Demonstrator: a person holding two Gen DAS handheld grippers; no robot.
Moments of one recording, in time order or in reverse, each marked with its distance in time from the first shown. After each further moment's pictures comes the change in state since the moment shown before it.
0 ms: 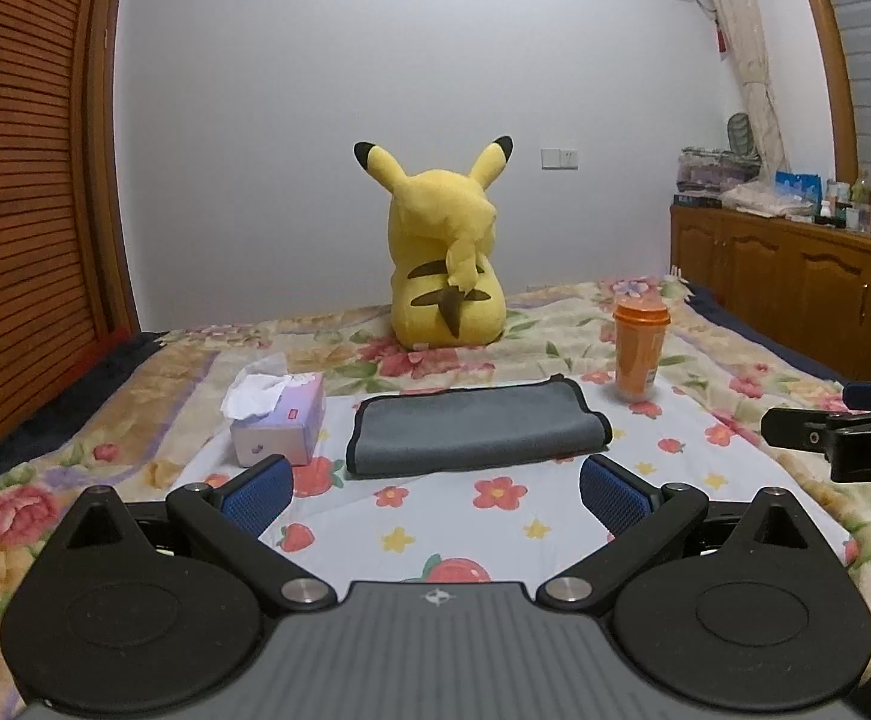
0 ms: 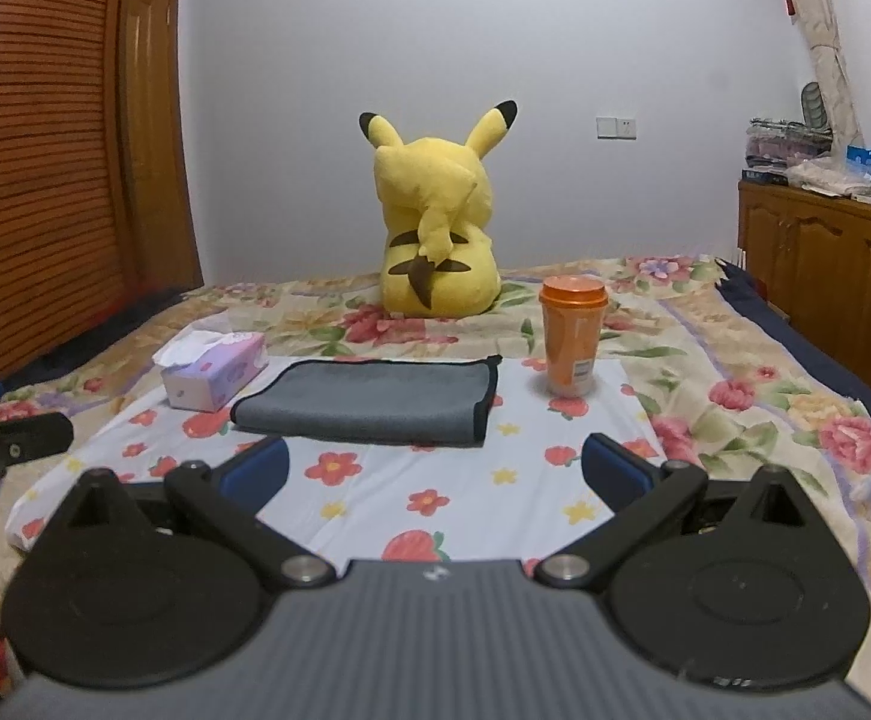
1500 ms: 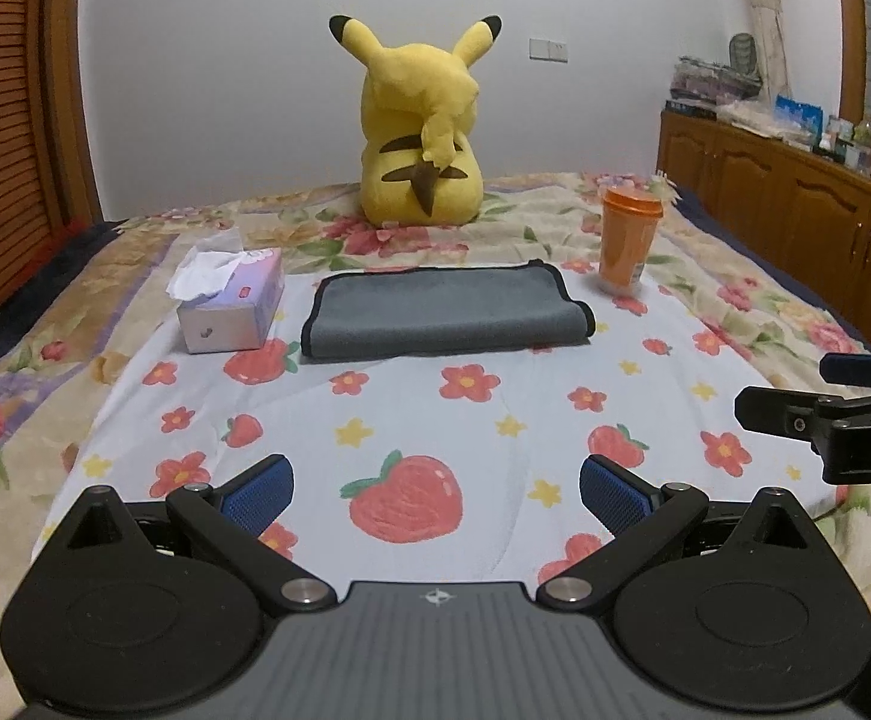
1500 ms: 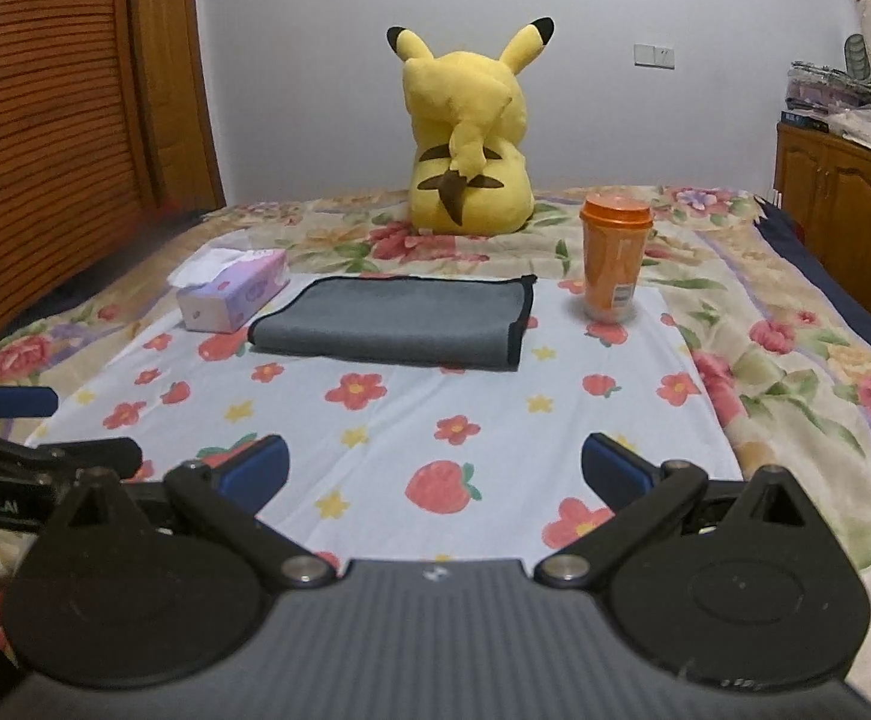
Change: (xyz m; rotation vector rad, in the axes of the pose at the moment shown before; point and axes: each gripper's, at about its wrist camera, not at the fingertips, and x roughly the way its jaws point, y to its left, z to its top) left arm 0.045 -0.004 -0.015 -0.036 0.248 -0.062; right arm 0.026 0.011 -0.008 -0.021 0.173 0.048
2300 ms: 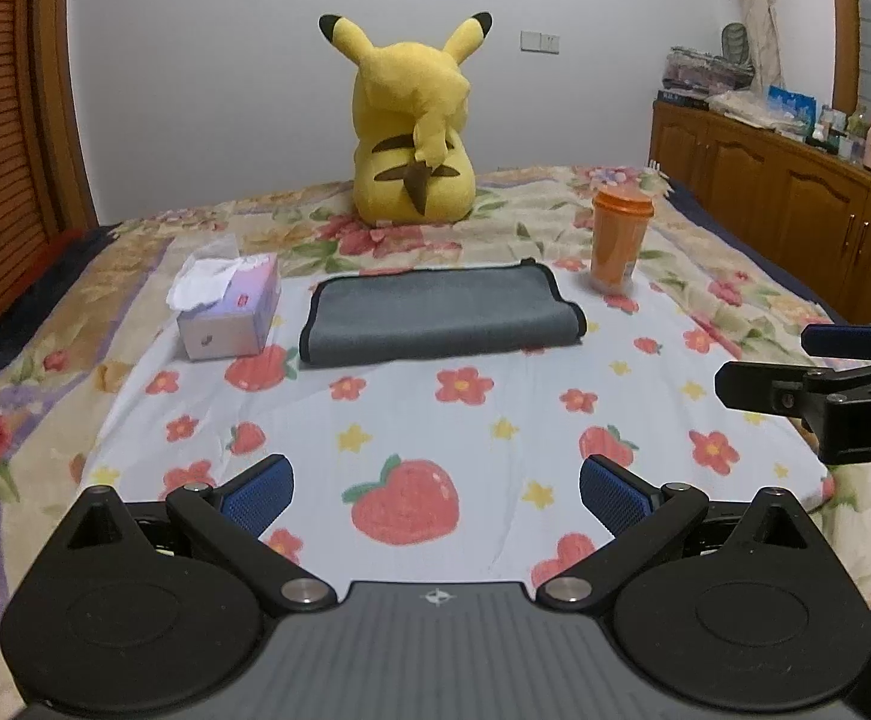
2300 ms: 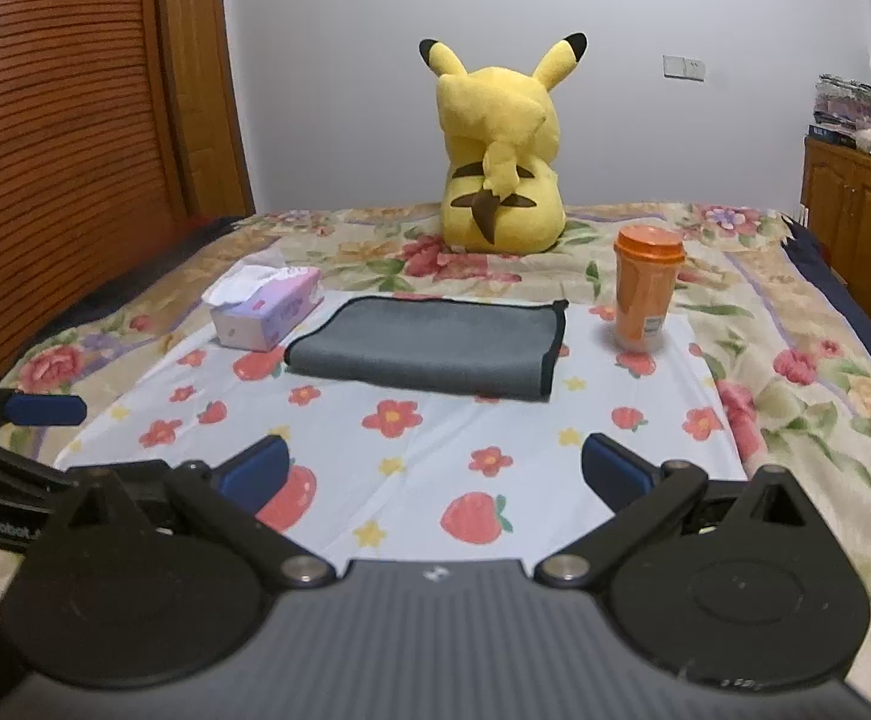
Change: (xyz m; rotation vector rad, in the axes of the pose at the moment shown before) left arm -0.009 -0.002 0.011 0.018 0.033 -0.010; right arm -0.006 0.010 0.023 -0.024 0.004 0.054
